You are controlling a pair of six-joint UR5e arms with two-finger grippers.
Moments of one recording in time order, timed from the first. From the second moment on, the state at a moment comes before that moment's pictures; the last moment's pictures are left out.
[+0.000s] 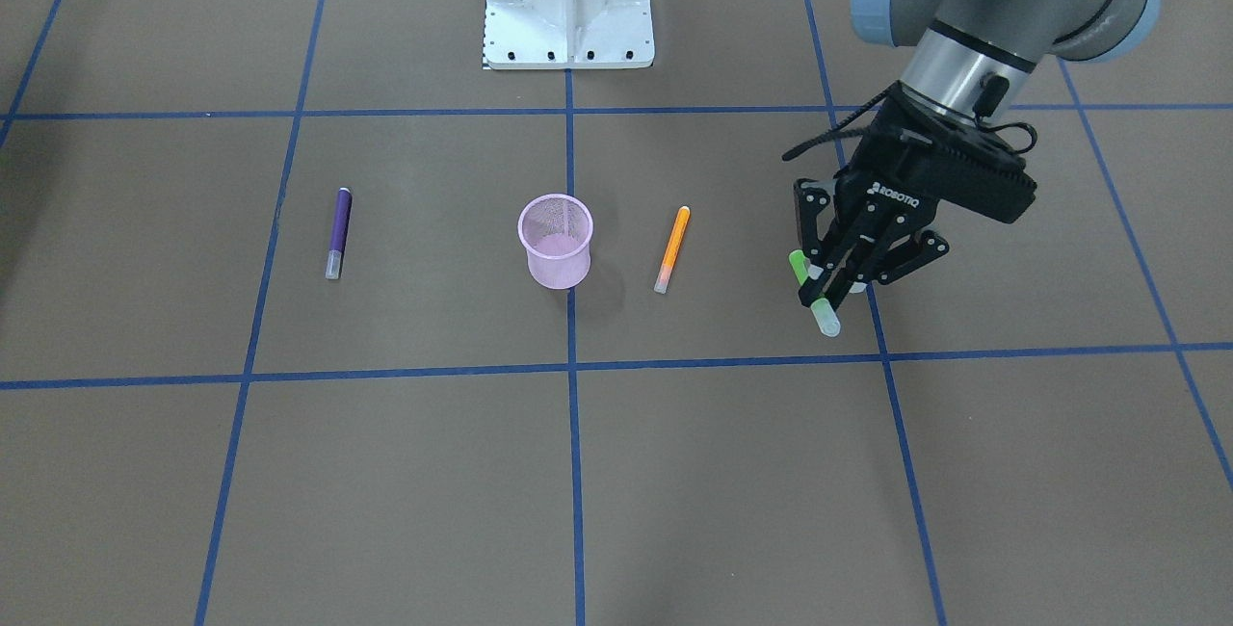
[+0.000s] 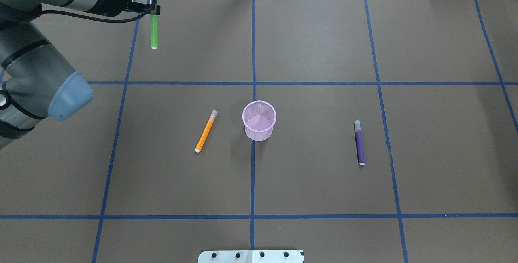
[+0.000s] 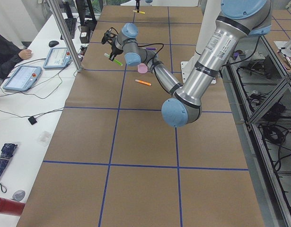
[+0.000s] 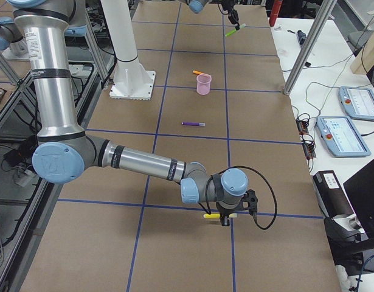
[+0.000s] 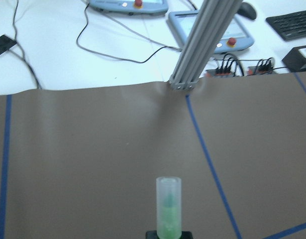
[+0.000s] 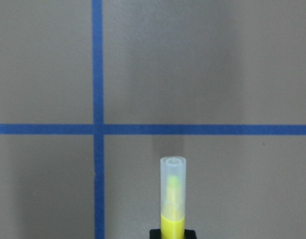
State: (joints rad) left arm -0.90 -2.10 -1.79 -2.16 -1.86 -0.93; right arm 1.49 -1.46 1.26 -1.23 2.34 0.13
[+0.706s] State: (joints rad) left arm -0.43 -2.06 -1.77 -2.48 -1.21 -0.97; right arm 1.52 -1.43 1.30 -1.23 2.46 0.16
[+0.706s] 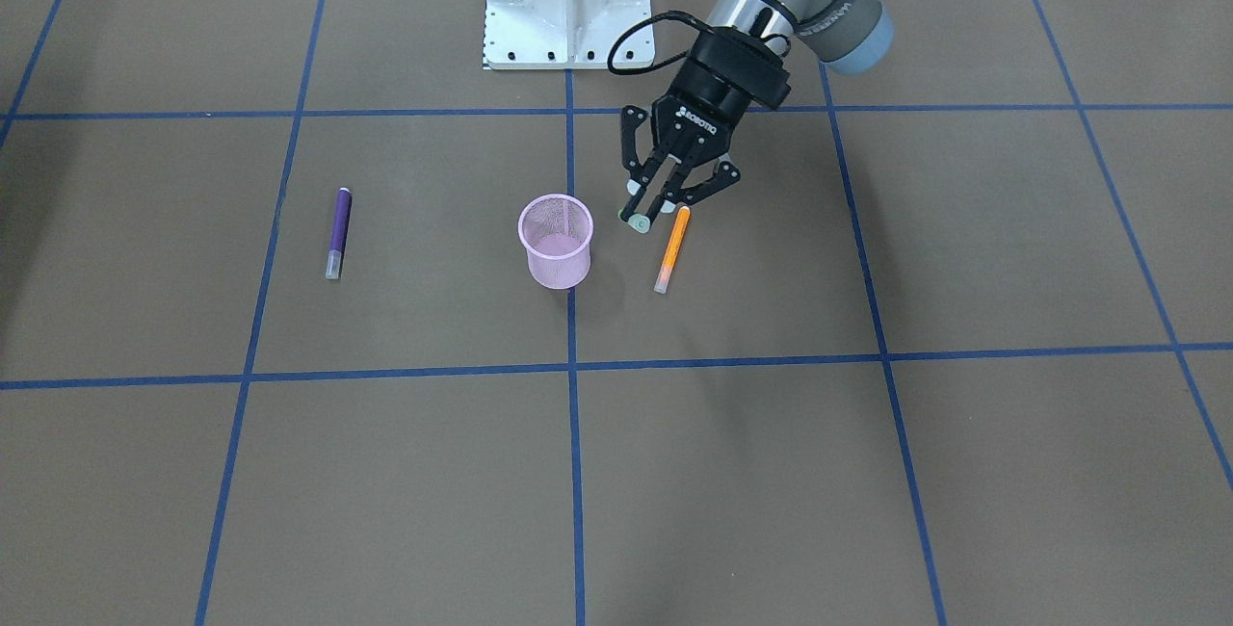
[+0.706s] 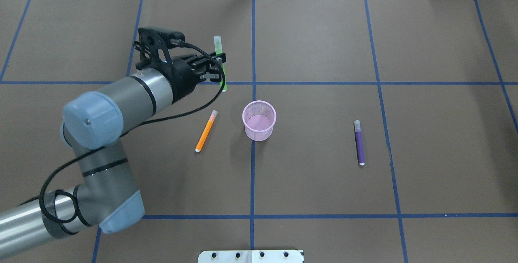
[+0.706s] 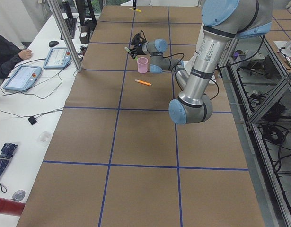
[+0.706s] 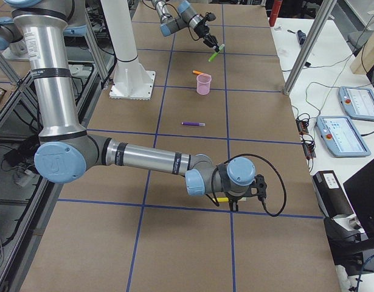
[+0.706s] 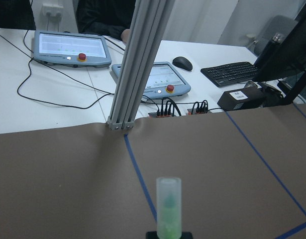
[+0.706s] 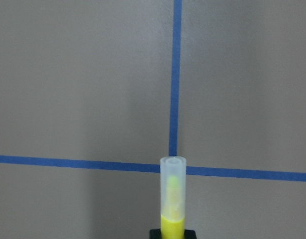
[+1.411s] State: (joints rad) left arm -0.36 -2.17 -1.56 -2.60 -1.11 -0.97; right arm 1.52 -1.43 1.31 -1.23 2.46 0.16
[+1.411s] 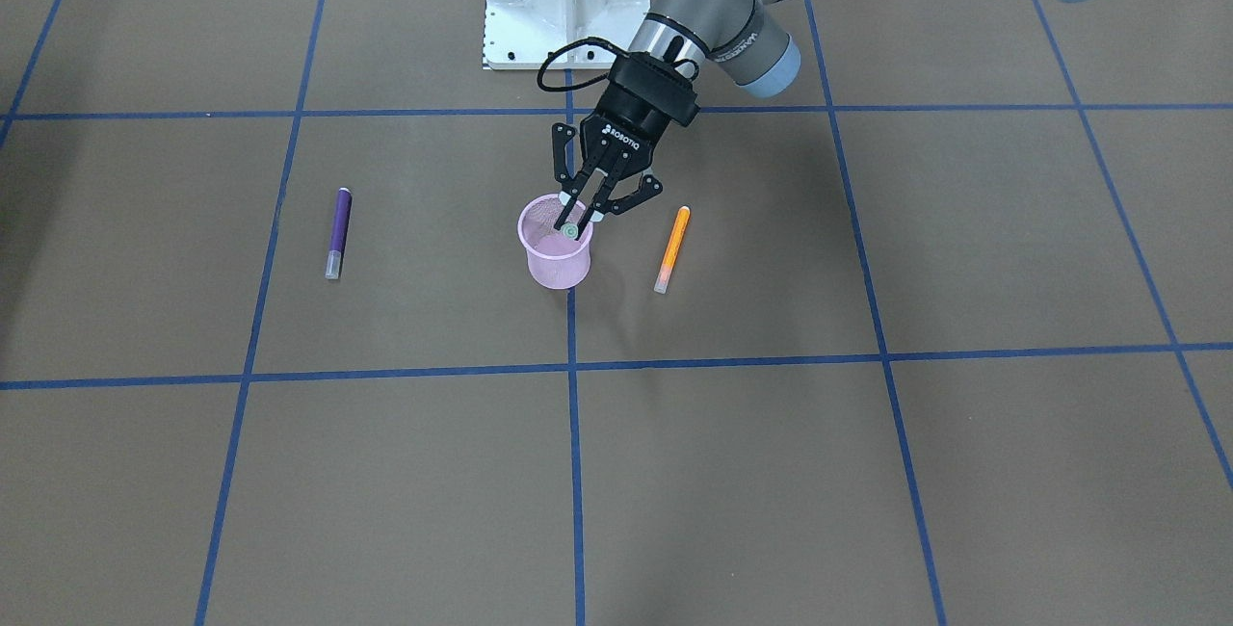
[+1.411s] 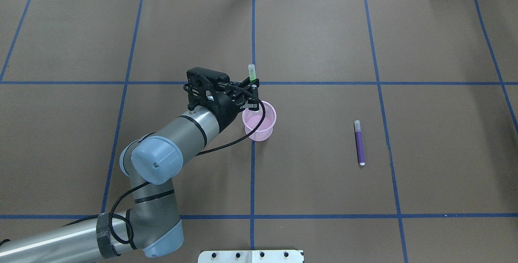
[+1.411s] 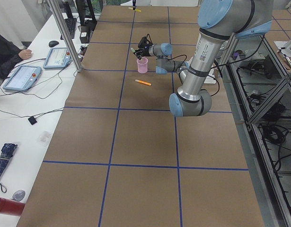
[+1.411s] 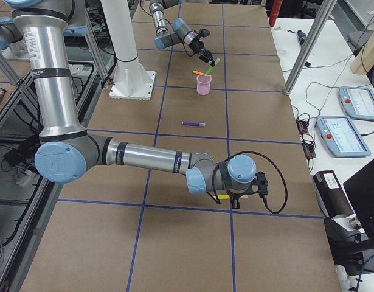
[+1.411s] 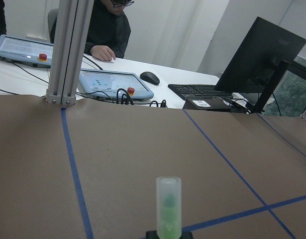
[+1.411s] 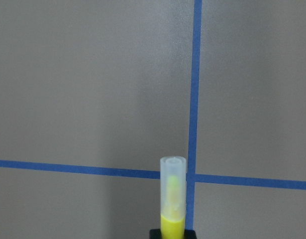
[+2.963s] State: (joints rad) left arm -0.37 -2.19 -1.58 -2.57 -1.22 -1.00; right arm 1.52 -1.42 1.49 -1.23 2.47 0.19
